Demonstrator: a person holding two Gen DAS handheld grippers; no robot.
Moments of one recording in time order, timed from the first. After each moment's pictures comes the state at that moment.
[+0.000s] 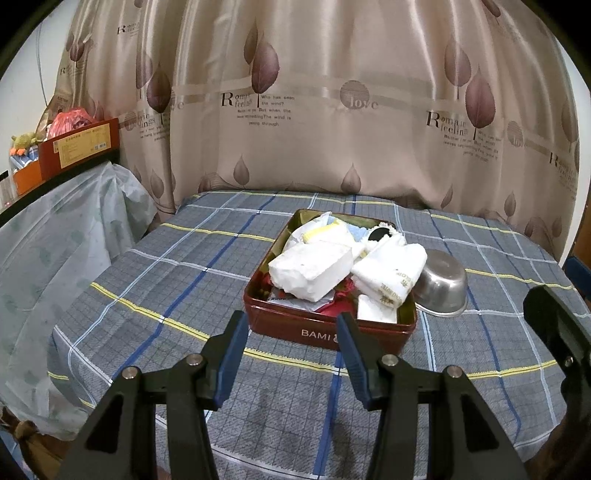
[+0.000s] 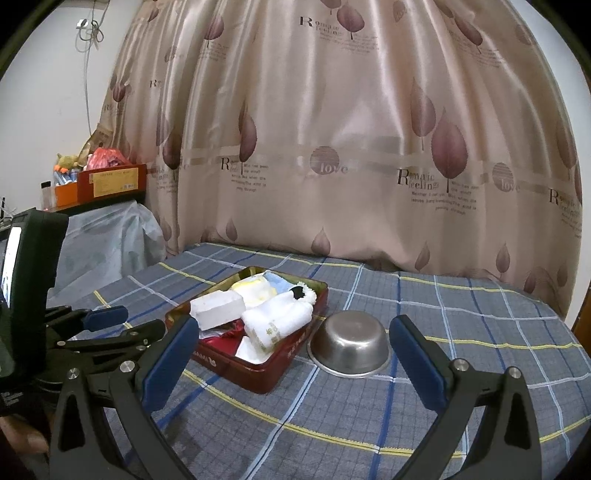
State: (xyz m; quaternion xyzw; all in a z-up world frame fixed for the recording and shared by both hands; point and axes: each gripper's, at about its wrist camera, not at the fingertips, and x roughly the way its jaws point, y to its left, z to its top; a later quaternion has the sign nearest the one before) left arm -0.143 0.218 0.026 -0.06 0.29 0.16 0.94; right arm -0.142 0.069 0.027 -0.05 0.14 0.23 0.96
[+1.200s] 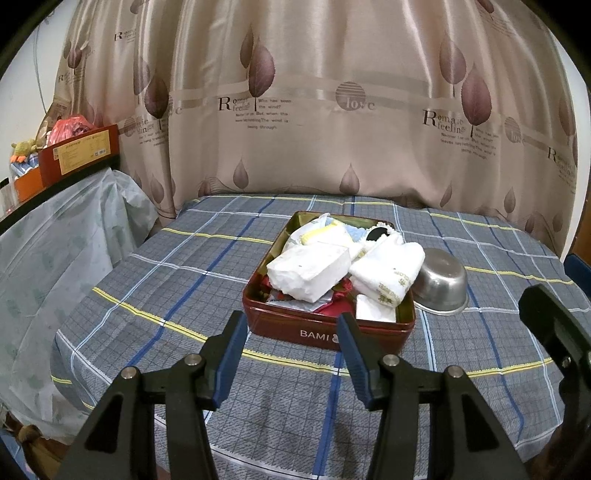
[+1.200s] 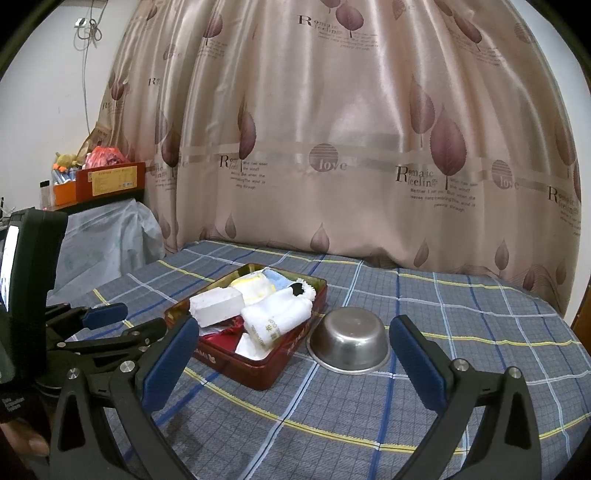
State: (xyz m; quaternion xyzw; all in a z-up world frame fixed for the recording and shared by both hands) left arm -0.147 0.218 0.026 -0.05 0.29 0.16 0.94; right arm -0.145 0.069 0.023 -0.05 0.14 0.23 0.96
